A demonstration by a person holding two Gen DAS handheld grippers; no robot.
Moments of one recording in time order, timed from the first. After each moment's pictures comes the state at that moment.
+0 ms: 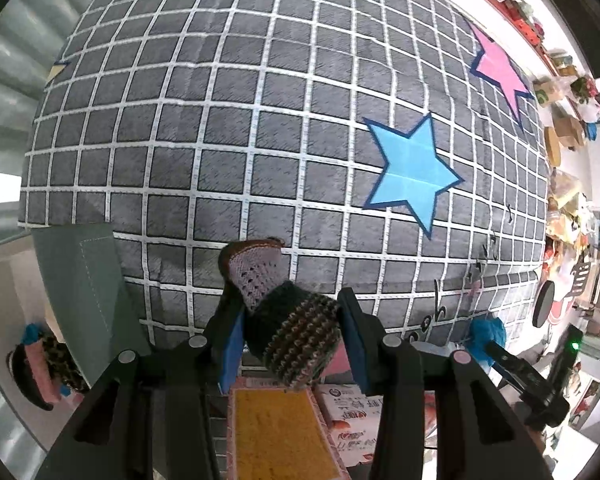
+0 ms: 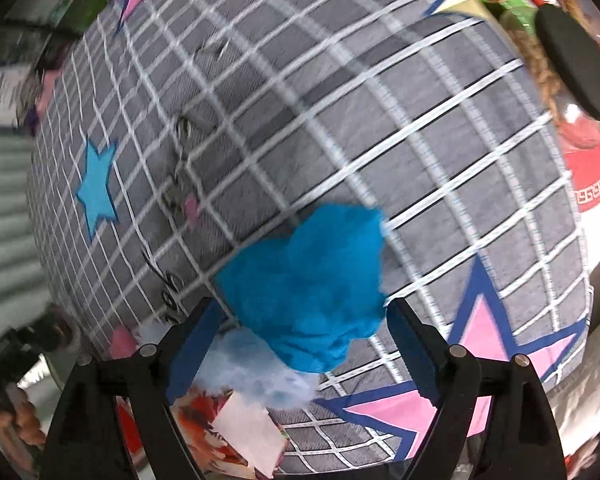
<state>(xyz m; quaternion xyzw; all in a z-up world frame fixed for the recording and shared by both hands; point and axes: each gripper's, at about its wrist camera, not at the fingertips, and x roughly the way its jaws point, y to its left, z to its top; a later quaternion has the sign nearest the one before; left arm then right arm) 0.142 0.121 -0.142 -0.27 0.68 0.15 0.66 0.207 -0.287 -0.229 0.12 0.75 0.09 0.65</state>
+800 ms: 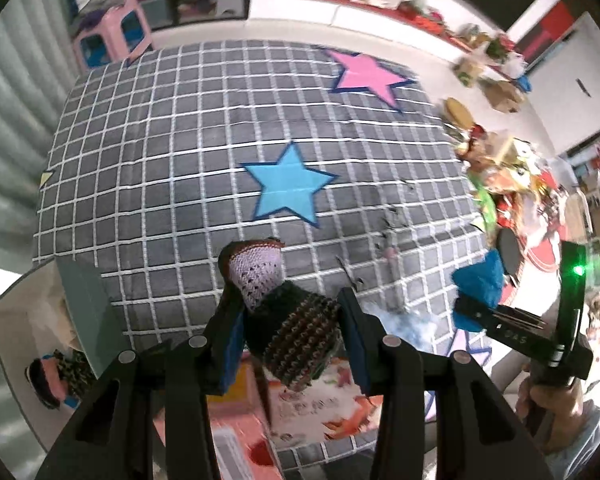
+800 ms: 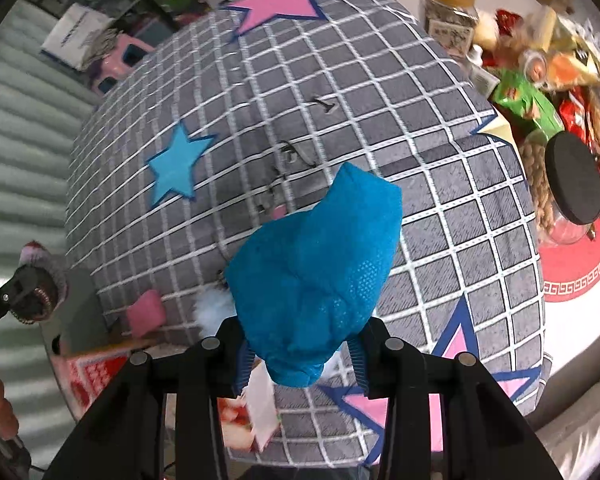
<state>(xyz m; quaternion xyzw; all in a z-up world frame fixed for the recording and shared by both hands) 0.109 0.012 -0.036 -0.16 0.59 0.07 0.79 0.175 -0.256 -0.137 0.03 0.66 0.19 0.73</state>
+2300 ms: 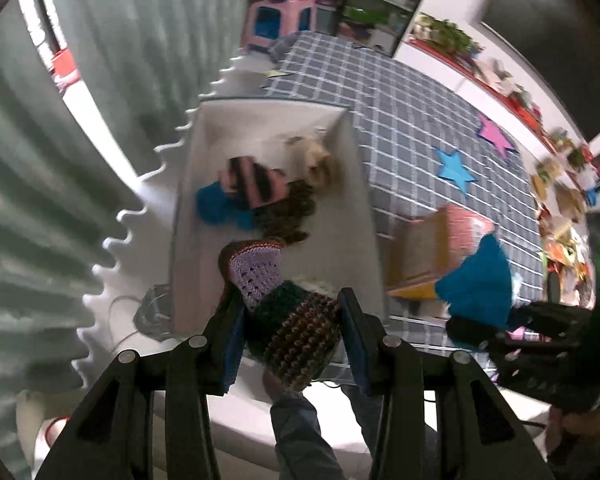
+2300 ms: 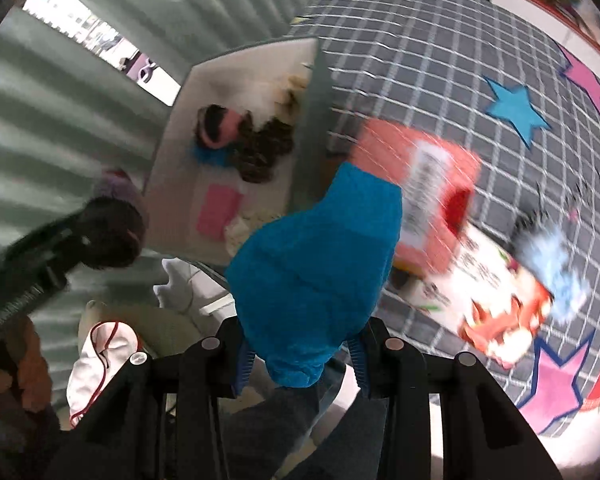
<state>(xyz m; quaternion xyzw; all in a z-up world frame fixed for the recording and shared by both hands) -0.205 0.124 -0.026 -0.27 0.52 0.28 0.76 -0.076 -0.019 -0.085 -0.20 0.61 0.45 0.62</state>
